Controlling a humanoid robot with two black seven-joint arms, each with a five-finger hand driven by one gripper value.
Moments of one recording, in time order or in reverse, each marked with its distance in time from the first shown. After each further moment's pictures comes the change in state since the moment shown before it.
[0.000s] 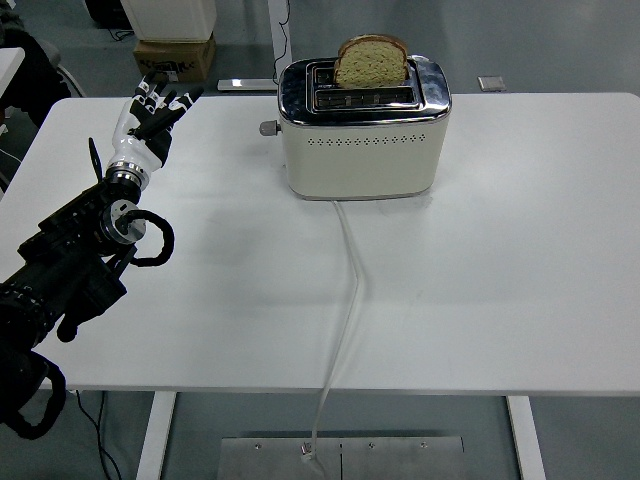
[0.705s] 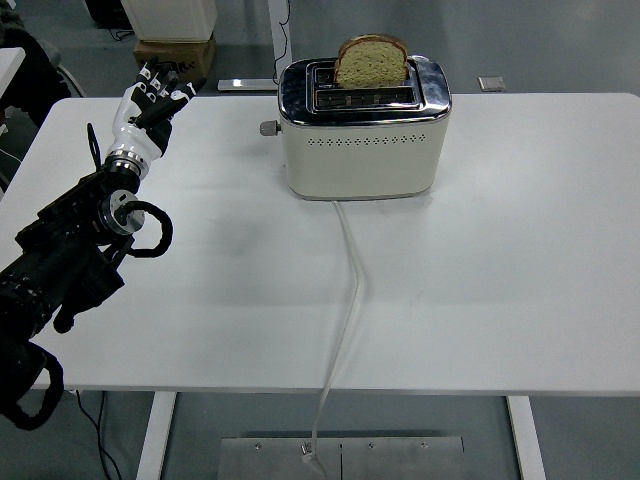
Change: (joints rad) left arm -0.037 0.005 0.022 0.002 0.104 -0.004 0.007; right arm 0.000 0.000 0.000 0.000 0.000 0.000 0.000
